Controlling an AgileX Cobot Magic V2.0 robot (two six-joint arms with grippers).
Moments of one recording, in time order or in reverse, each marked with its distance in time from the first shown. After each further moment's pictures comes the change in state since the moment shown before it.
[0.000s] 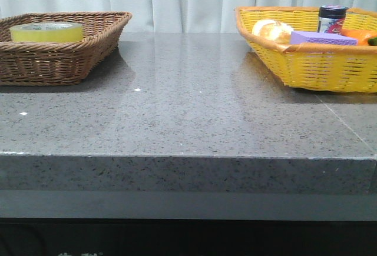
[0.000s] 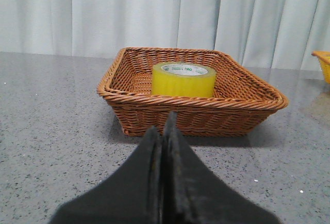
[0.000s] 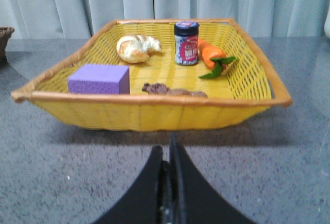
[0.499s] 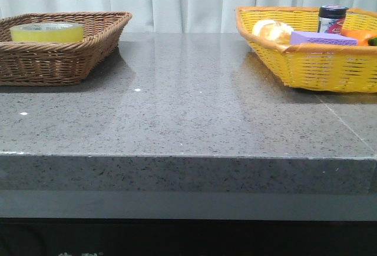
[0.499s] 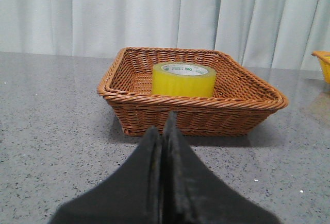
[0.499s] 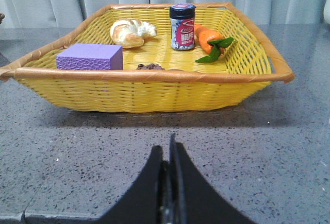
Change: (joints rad) left arm 0.000 0.000 0.000 0.000 0.002 0.000; right arm 0.000 -0.004 0.069 0.000 -0.070 0.000
